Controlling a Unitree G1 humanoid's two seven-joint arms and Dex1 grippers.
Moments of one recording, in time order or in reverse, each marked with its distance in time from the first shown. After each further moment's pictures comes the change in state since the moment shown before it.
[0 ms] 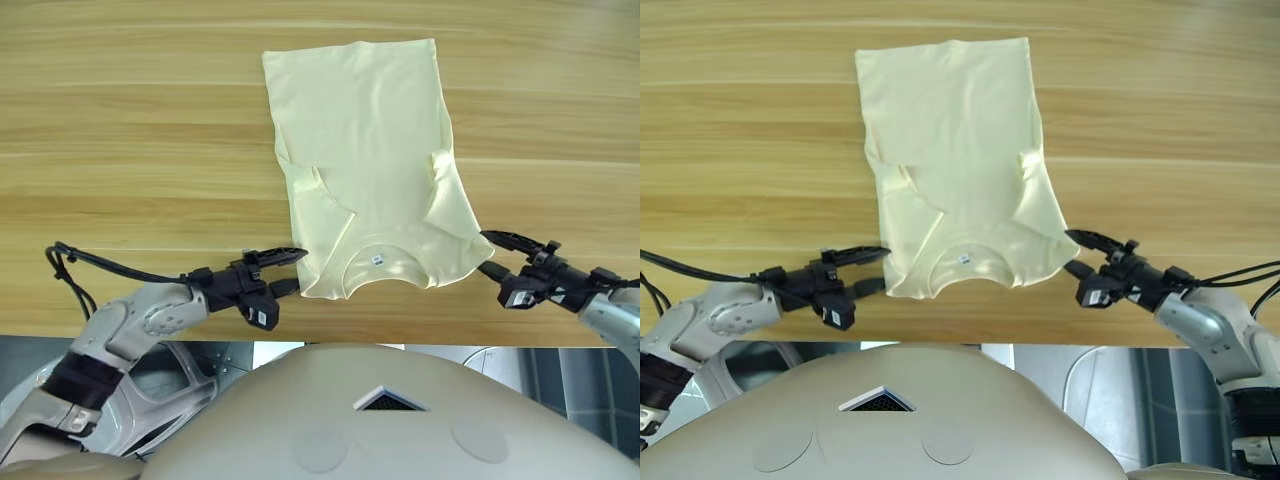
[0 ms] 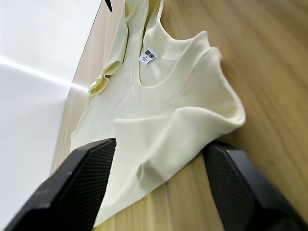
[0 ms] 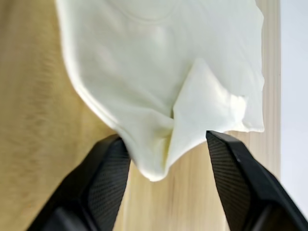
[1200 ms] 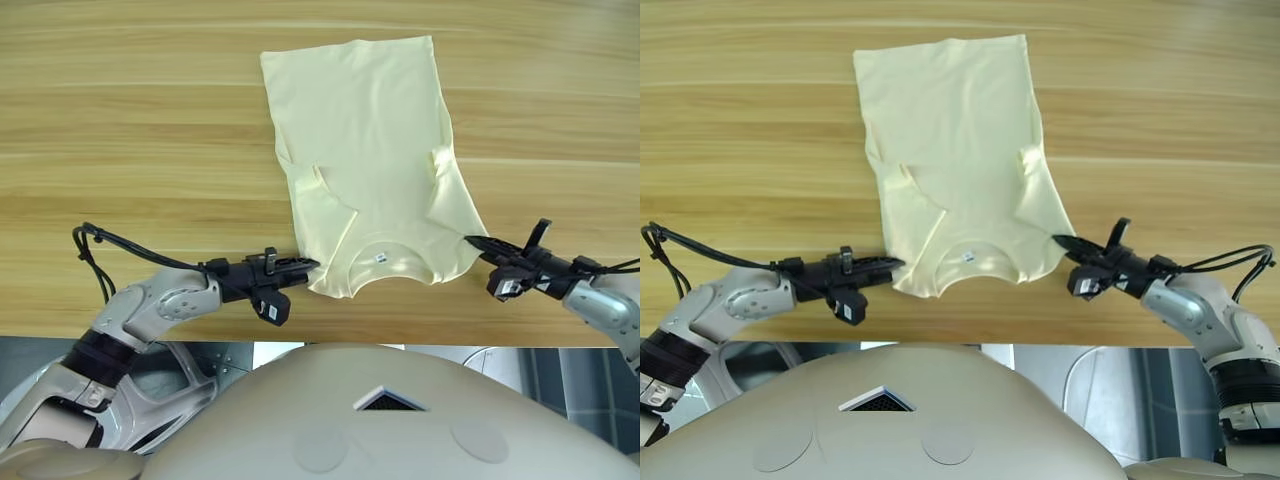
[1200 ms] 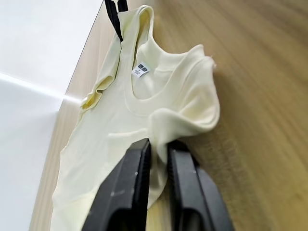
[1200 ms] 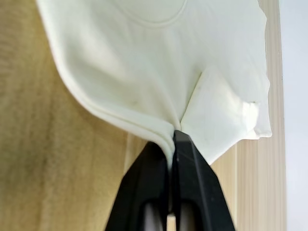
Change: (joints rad) left arm -0.080 -0.030 -0.064 0.061 -0.043 -0.016 -0.034; right arm -0.144 -0.002 0.144 0.148 -0.030 -0.046 -0.069
